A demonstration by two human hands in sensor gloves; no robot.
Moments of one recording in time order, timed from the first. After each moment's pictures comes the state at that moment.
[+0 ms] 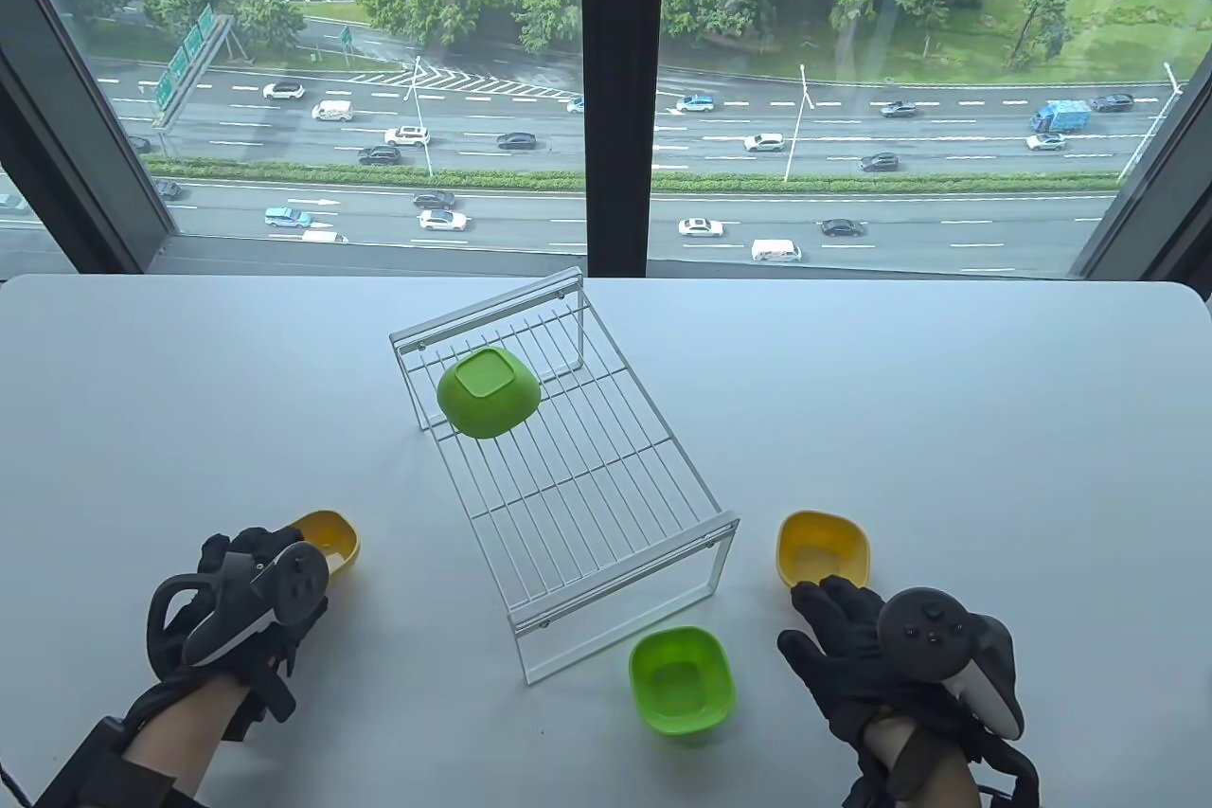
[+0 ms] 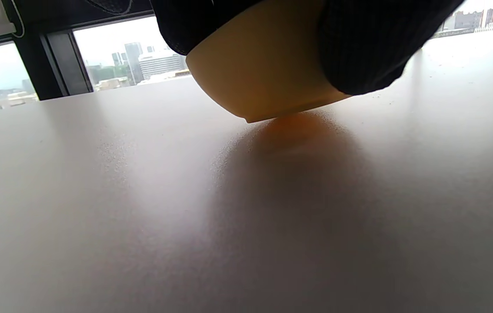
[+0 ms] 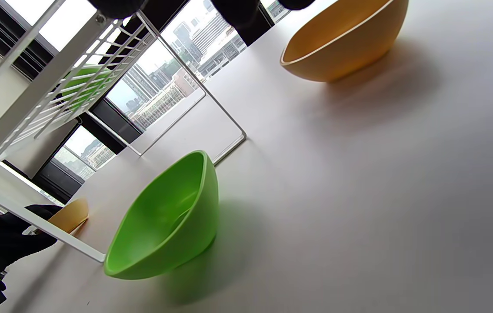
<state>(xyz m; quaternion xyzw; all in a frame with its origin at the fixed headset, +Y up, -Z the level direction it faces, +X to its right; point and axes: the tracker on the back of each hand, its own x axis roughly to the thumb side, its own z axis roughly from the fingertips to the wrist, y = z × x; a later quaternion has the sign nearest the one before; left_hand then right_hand) -0.342 -0.739 -0.313 -0.03 -0.02 -0.08 1.00 0.223 -0.722 -0.246 0.06 0.15 0.92 0.35</state>
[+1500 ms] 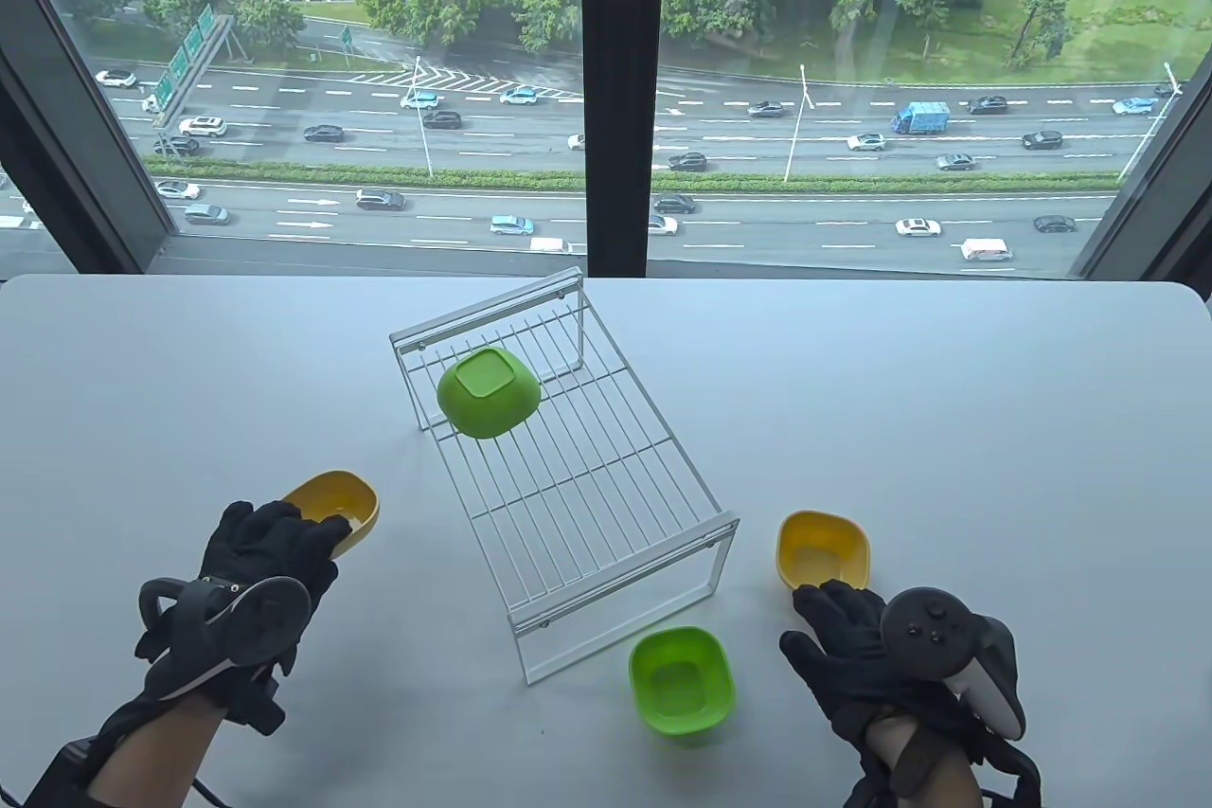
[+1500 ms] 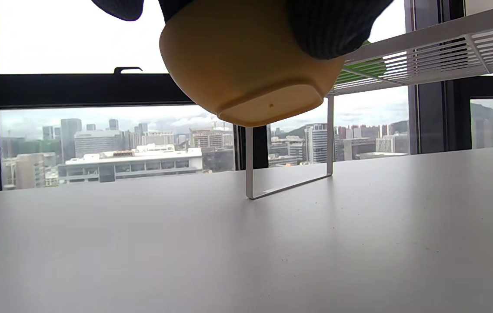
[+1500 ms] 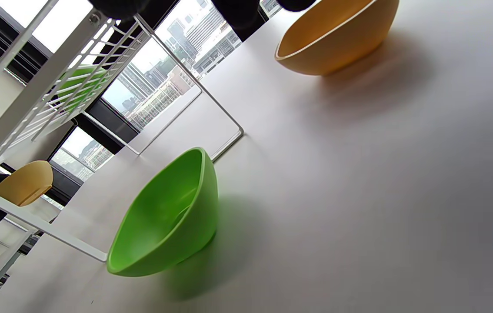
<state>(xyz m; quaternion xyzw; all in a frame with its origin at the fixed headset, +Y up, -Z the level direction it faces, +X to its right) -0.327 -0.684 -0.280 0.13 -0.13 -0.01 0.98 0.224 -0.723 -0.245 0.06 0.16 0.92 0.36</state>
